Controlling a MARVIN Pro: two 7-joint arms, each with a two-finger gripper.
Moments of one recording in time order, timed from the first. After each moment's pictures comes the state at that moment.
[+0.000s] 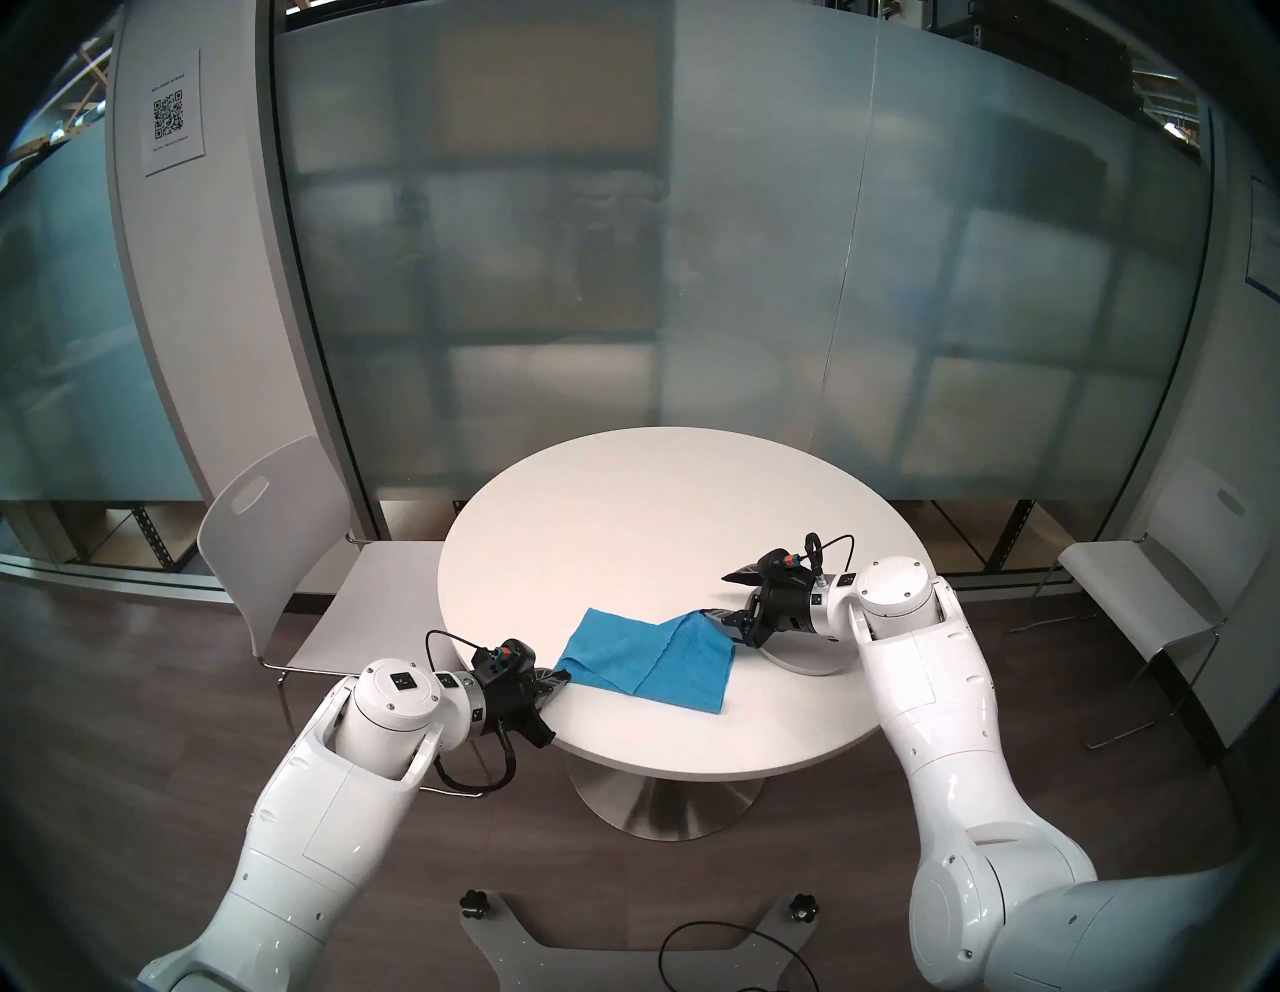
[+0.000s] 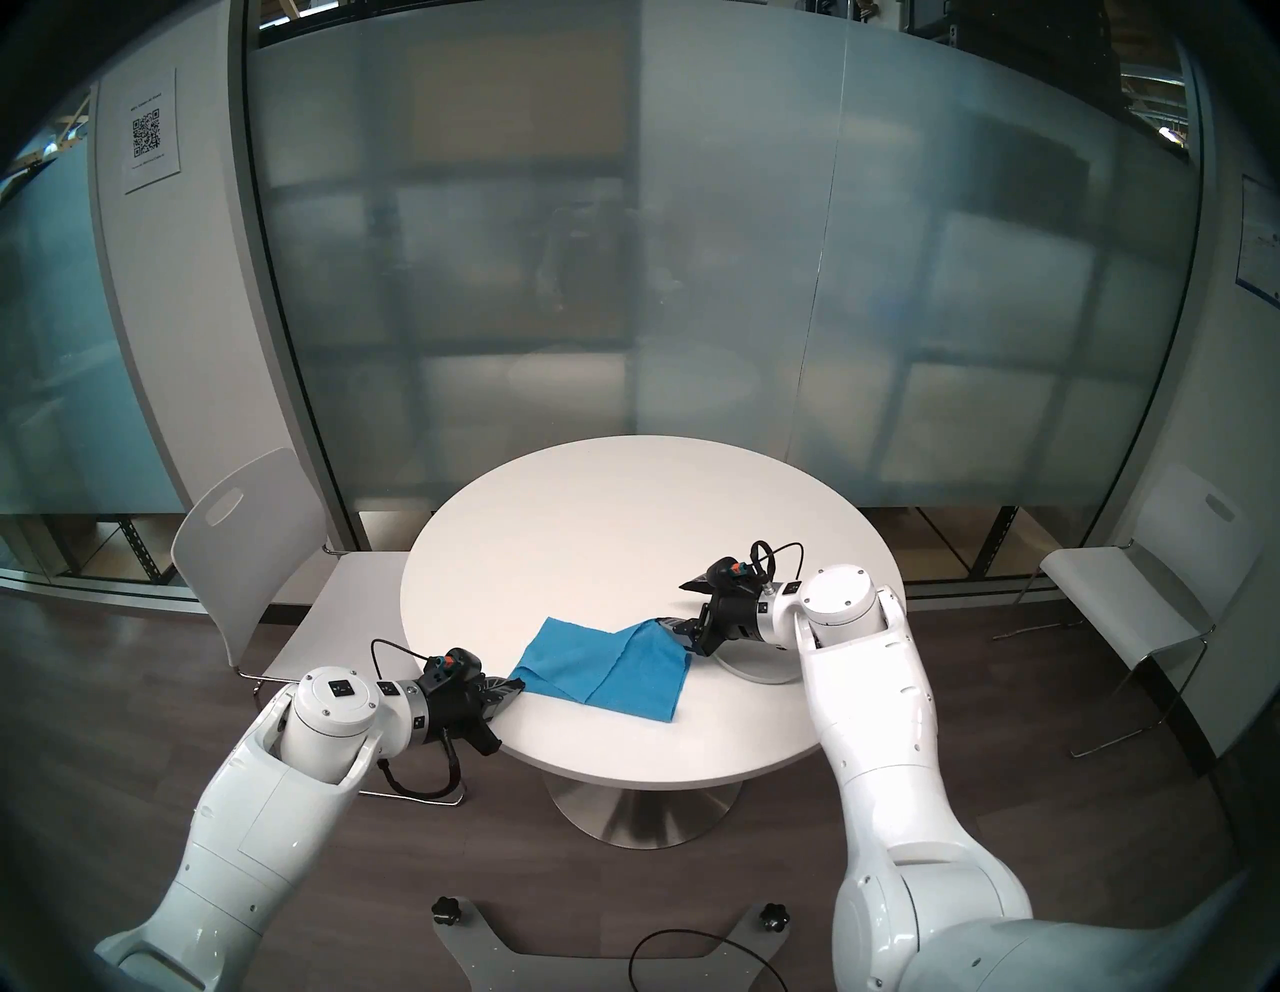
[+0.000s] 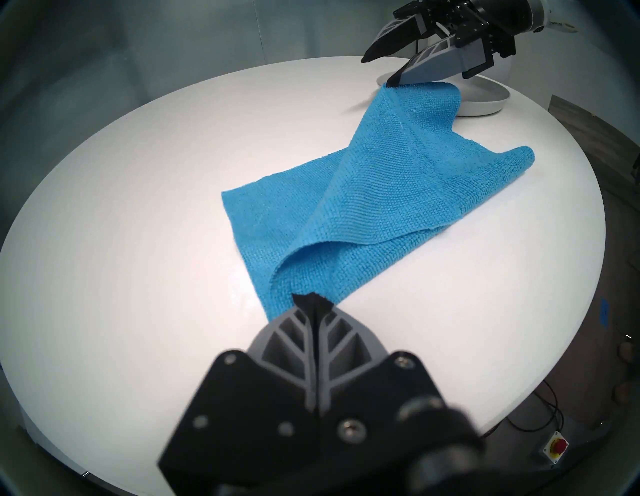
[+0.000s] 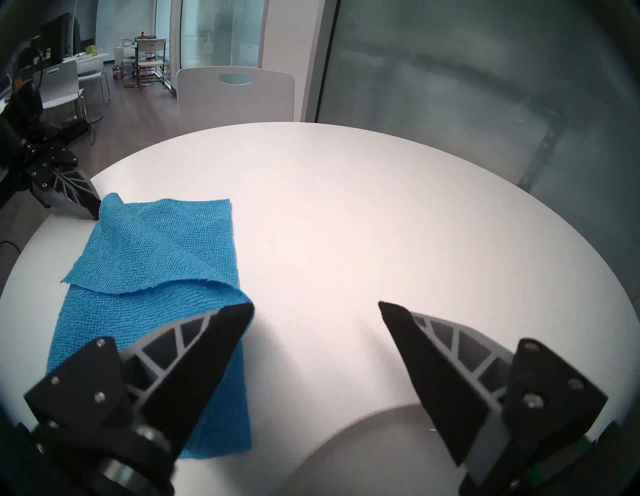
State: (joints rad) left arm 1.59 -1.21 -1.43 -1.58 0.14 0.35 -0.70; right arm -1.14 -1.47 1.67 -1.15 -0.50 0.08 1.09
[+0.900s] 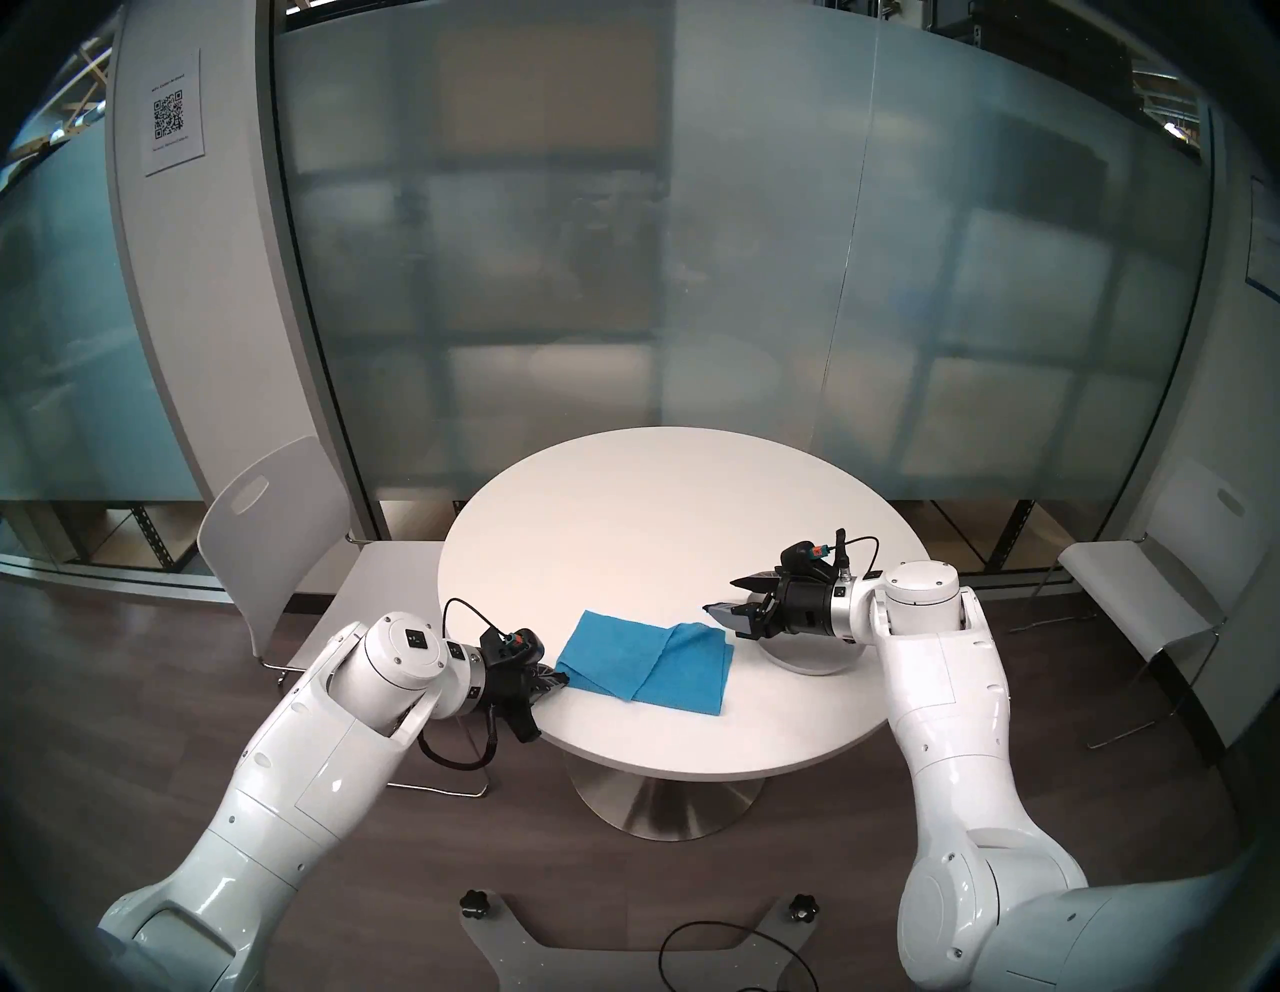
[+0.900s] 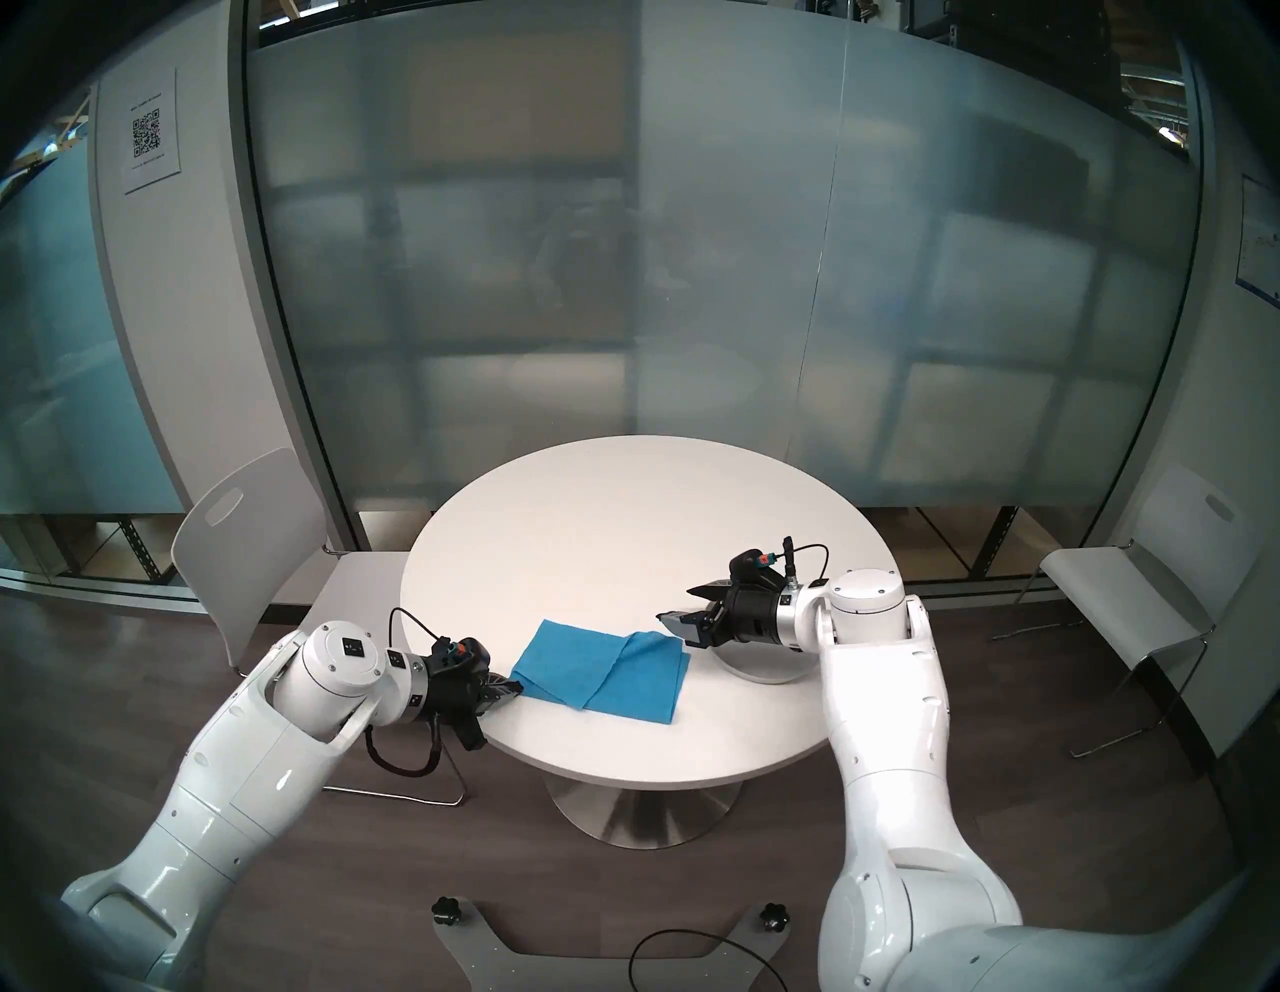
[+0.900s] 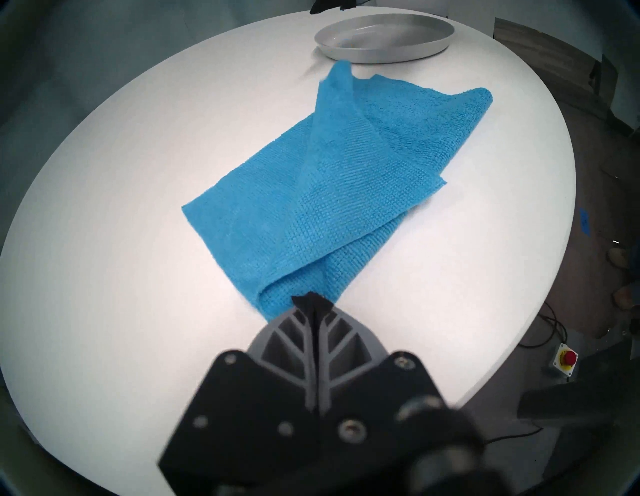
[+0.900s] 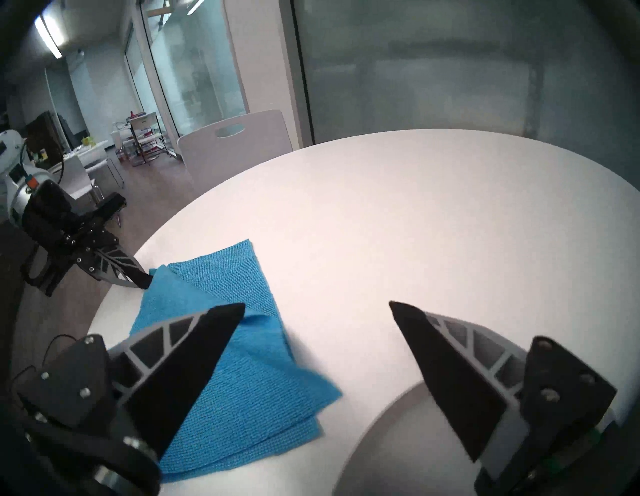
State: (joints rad) left arm 1.45 -1.09 -1.30 -1.56 0.24 0.40 -0.88; right arm -1.13 -1.51 1.83 -1.13 -0.39 0.36 1.24
